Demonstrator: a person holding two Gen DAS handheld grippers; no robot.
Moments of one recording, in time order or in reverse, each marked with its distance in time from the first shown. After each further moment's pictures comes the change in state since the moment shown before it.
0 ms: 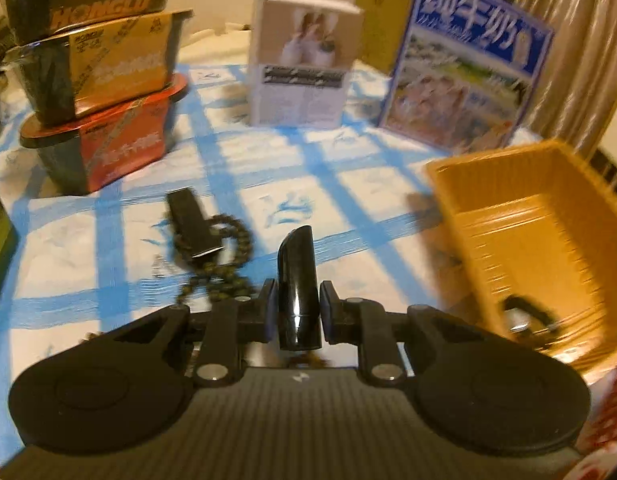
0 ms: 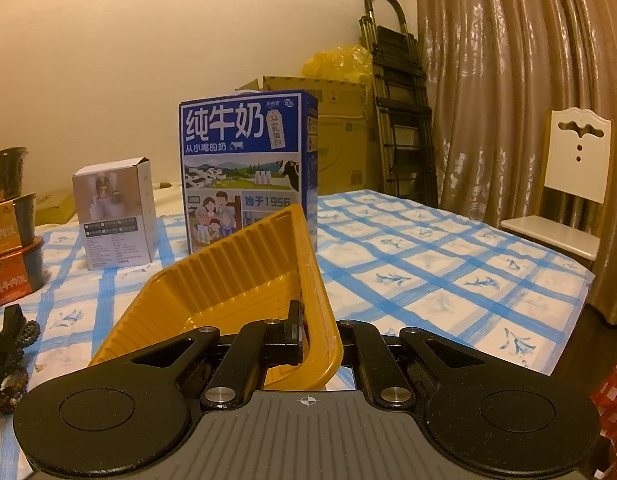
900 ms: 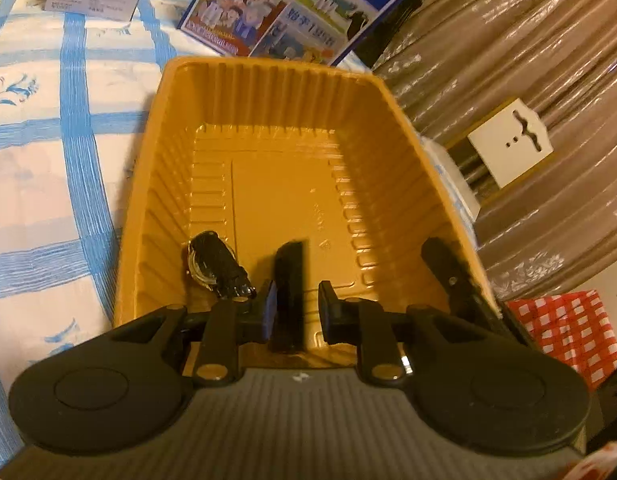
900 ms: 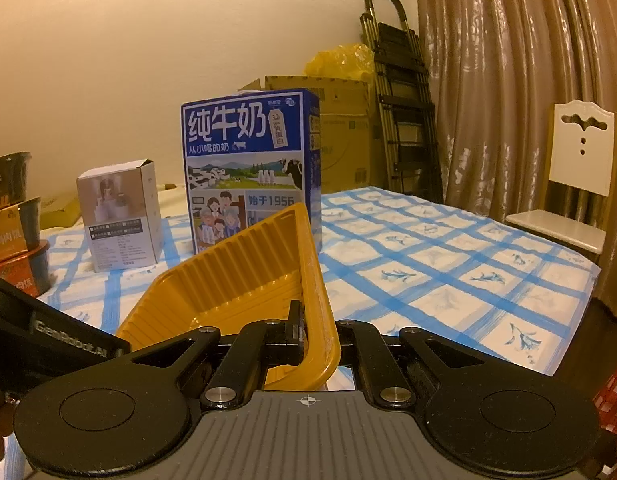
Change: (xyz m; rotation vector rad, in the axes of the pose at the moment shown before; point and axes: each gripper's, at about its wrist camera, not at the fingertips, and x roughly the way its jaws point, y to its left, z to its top) left arm 0.034 -0.131 -0.015 -0.168 0.219 -0.470; right arm -0.002 0.000 0.002 0.019 0.009 0.016
